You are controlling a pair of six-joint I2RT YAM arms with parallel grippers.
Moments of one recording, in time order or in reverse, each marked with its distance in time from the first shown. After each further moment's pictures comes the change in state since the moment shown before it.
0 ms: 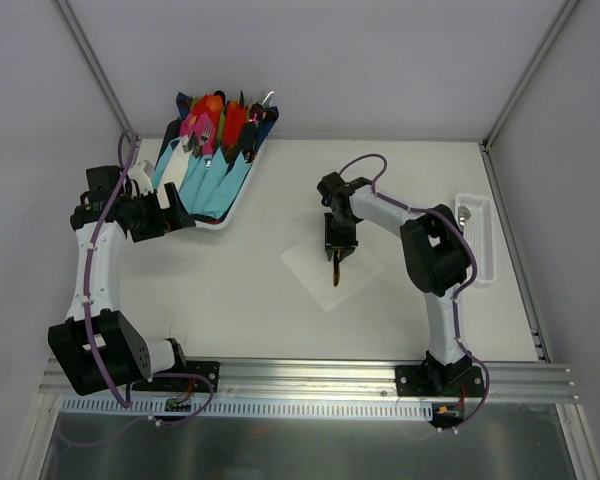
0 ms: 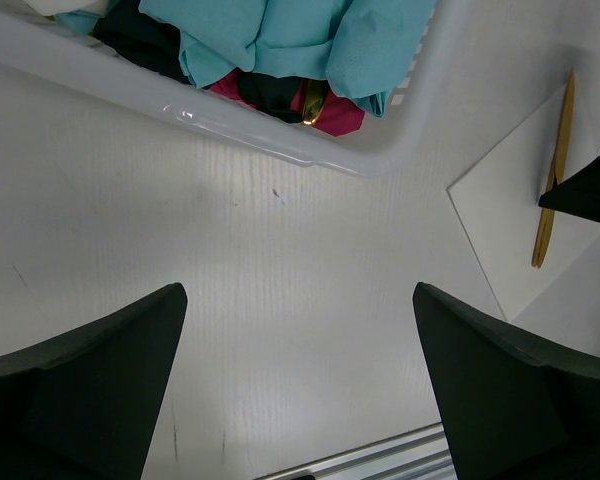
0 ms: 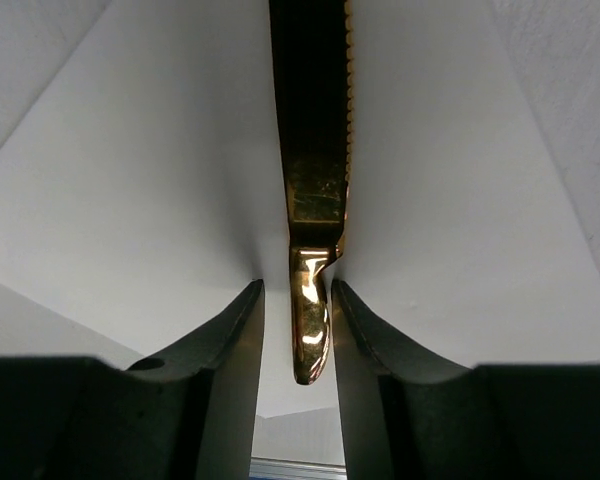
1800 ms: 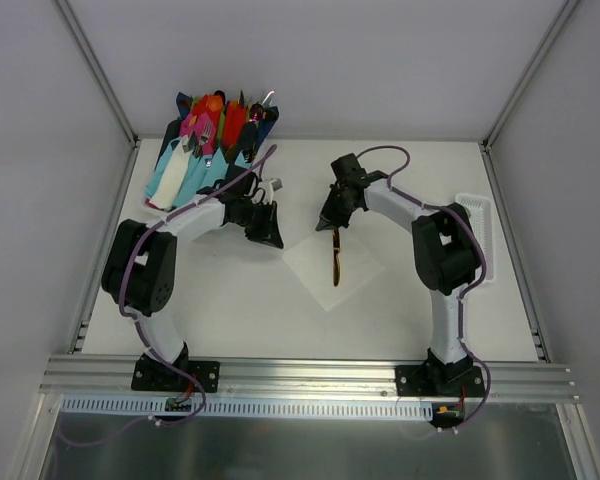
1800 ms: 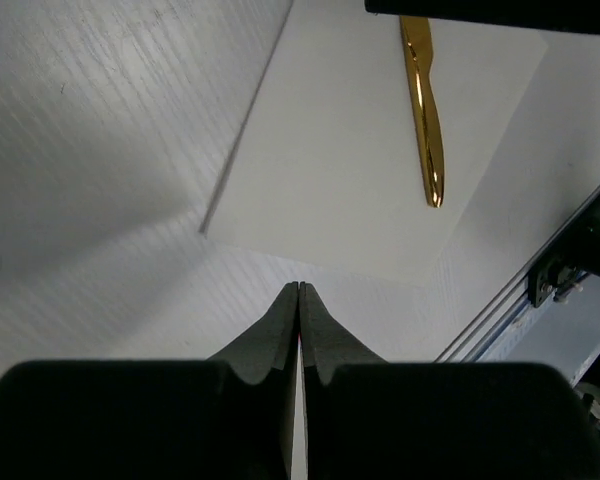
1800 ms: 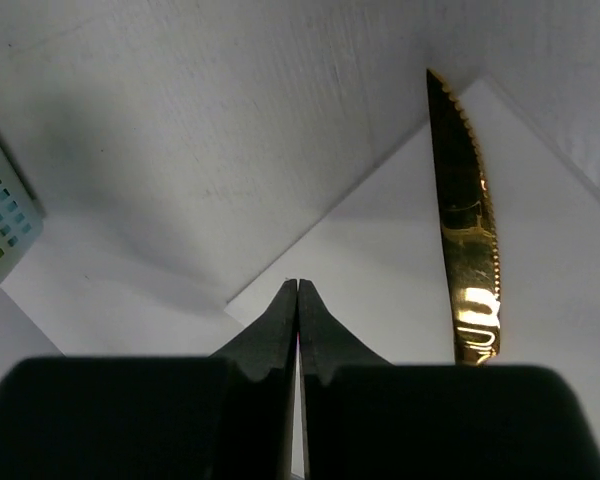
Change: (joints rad) left arm -0.651 0.480 0.059 0.320 0.108 -0.168; right arm -0.087 -0.047 -0.016 0.315 -0.187 0.277
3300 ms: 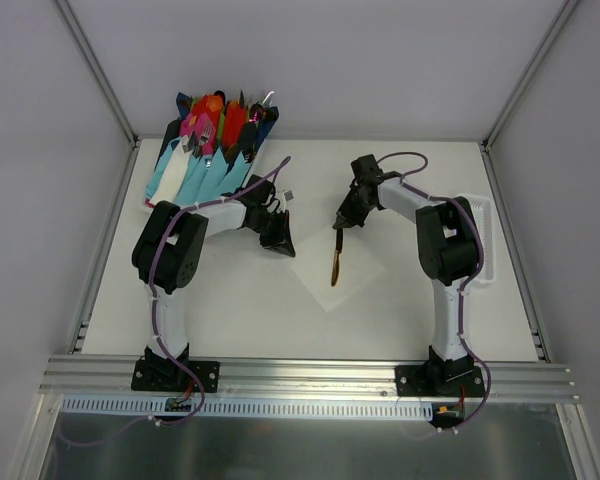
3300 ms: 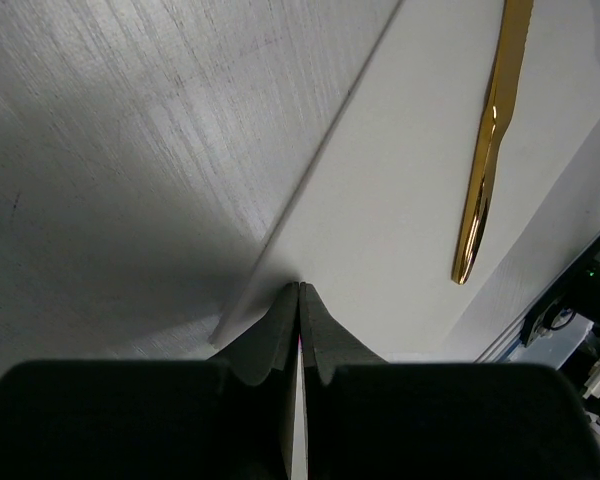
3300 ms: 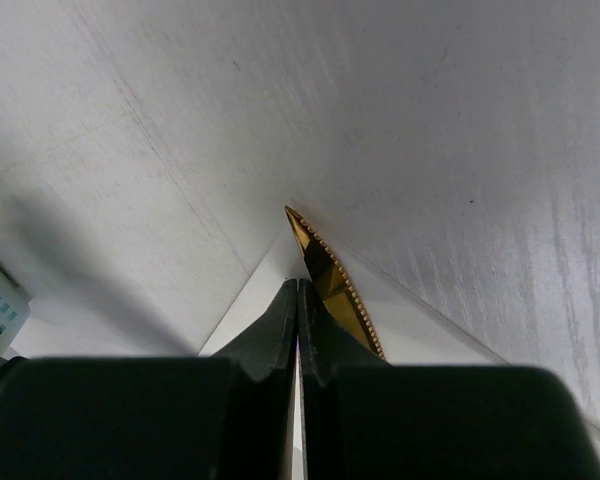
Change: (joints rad) left arm -0.064 0.267 0.066 0.133 -0.006 -0.145; right arm -0.117 0.082 -0.009 0.044 0.005 0.020
